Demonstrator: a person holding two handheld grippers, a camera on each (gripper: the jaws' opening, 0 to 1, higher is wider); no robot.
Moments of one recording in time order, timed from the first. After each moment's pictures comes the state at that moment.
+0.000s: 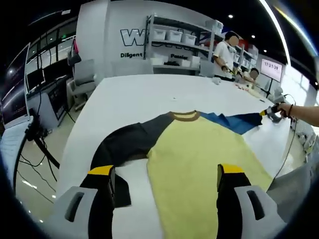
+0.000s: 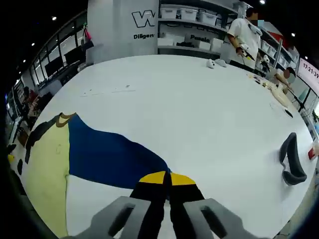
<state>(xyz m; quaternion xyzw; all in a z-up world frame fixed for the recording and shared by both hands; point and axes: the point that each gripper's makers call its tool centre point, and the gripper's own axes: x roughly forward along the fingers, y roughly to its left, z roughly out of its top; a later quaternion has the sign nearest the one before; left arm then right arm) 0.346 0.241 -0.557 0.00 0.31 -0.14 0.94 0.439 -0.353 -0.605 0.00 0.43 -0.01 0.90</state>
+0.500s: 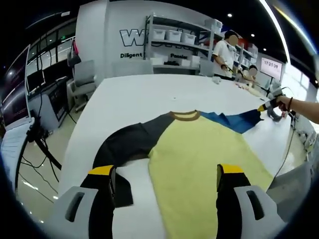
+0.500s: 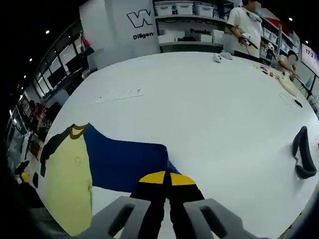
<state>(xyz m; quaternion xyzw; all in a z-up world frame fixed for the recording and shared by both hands) 0.344 0.243 -0.553 0.01 0.31 -0.14 0.94 0.441 -0.293 -0.590 0.07 0.46 0.06 0.89</state>
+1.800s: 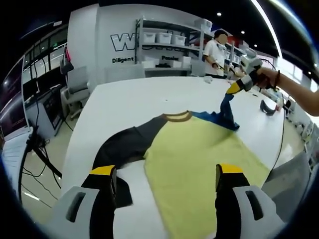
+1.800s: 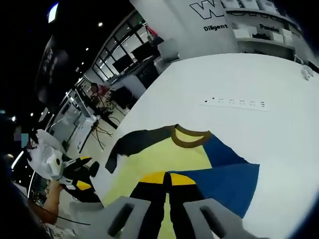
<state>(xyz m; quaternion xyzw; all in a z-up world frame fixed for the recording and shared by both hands) 0.333 0.239 -0.542 0.03 0.30 -0.17 0.94 0.450 -0.018 -0.516 0.10 0.44 0.34 0.82</state>
